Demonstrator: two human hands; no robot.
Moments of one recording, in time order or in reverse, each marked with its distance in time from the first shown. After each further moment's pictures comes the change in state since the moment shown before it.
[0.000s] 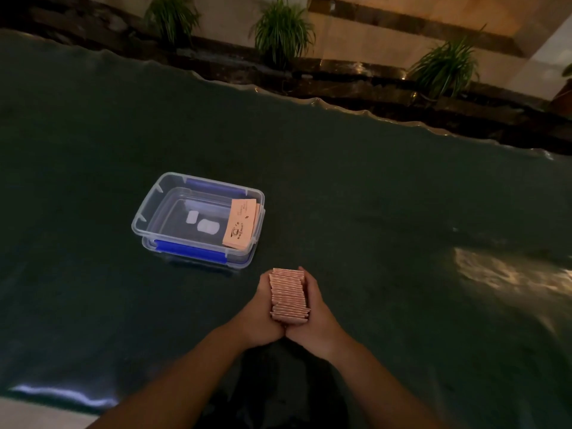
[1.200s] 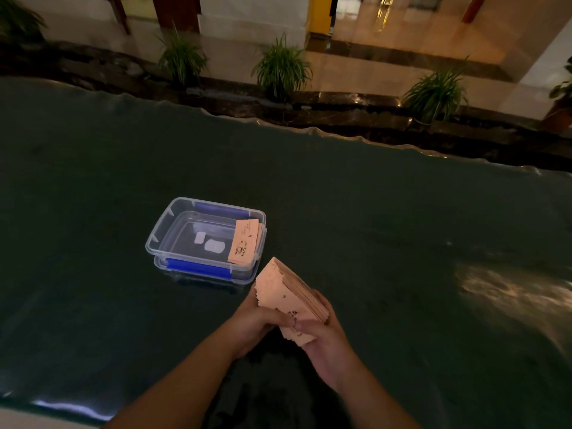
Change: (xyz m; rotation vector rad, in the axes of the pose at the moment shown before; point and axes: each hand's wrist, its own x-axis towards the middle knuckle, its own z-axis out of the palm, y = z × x) left_hand -0.021 0.039 -0.022 -0.706 -0.009 -0.212; right_hand -0.014 0.016 0.002 0.909 0.038 0.128
